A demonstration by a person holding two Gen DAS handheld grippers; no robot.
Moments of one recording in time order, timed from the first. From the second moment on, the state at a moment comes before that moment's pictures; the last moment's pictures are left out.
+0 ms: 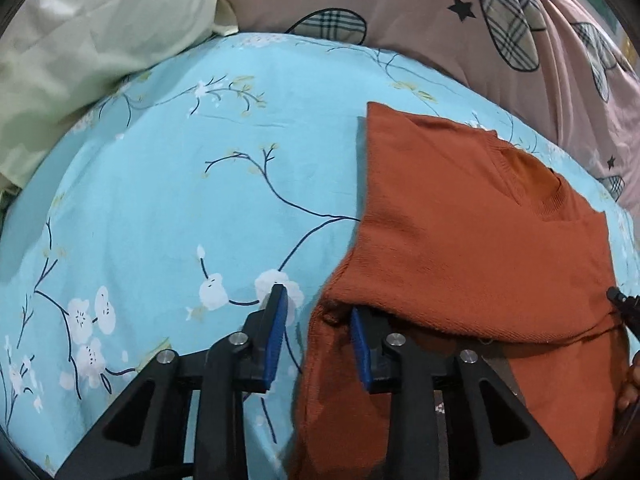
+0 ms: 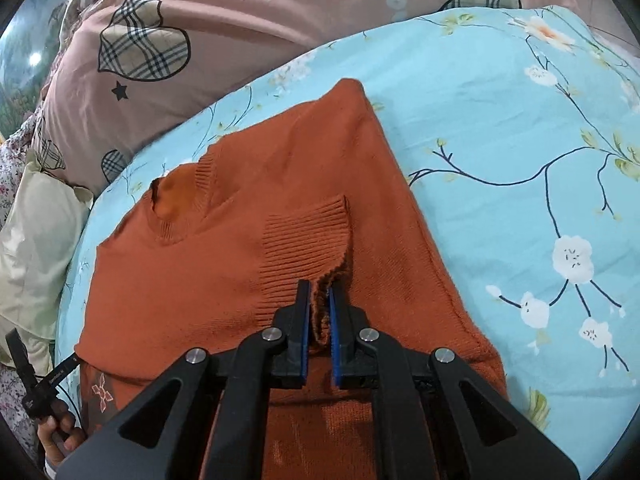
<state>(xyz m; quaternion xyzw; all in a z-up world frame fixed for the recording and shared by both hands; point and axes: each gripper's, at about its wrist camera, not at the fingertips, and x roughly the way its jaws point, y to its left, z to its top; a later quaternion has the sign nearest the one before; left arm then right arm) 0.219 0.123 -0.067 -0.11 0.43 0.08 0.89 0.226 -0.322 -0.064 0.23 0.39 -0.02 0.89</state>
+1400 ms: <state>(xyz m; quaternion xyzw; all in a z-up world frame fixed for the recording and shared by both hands) 0.079 0.093 -0.064 -0.06 0.49 -0.09 0.86 0.021 -0.353 -0.059 0.28 0.43 0.07 0.86</state>
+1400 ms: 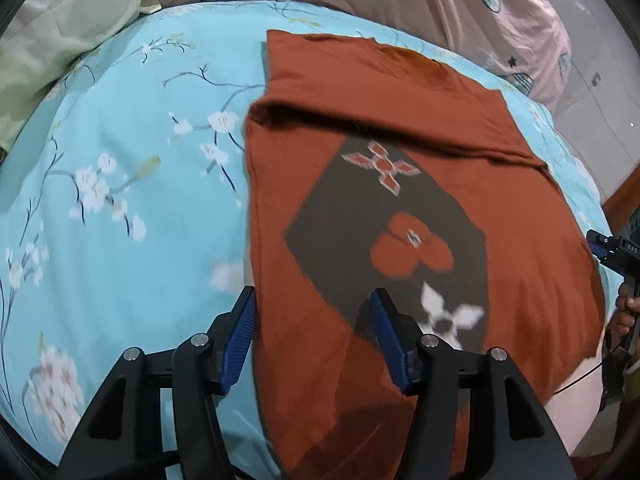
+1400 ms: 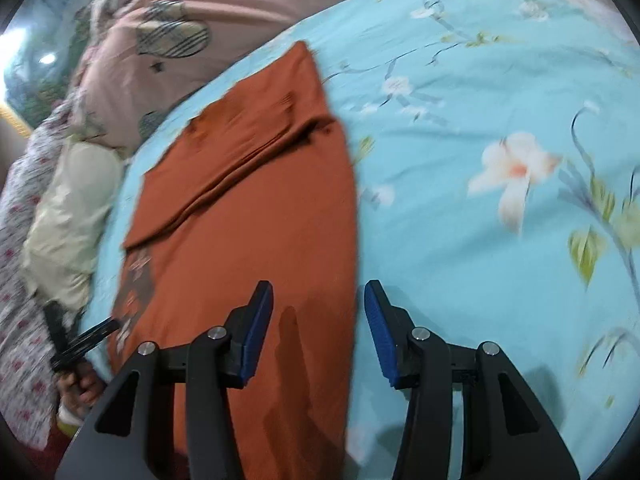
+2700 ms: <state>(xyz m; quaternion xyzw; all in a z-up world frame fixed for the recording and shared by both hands) -0.049 0.095 -0.077 -0.08 0.50 -0.22 0.83 -0.072 -0.320 -0.078 0.29 0.42 0.22 0.83</state>
